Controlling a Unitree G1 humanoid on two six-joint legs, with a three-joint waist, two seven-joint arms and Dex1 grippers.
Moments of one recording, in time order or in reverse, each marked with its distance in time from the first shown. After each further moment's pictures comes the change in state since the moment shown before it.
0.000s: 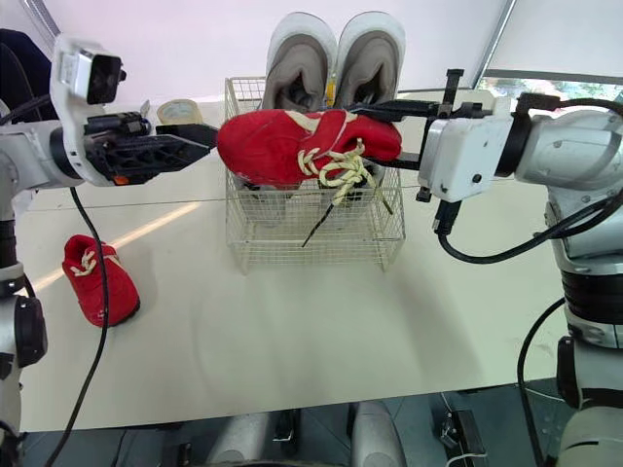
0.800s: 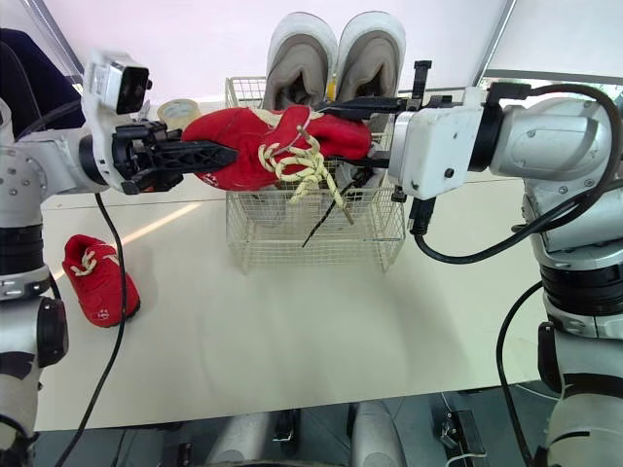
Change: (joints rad) left arm 0.013 -0.083 0.002 -0.021 0.021 -0.002 0.032; right arm -0.055 0.051 0.043 -0.078 0.002 0.150 0.031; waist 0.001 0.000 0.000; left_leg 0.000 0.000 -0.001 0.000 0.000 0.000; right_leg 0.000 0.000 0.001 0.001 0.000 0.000
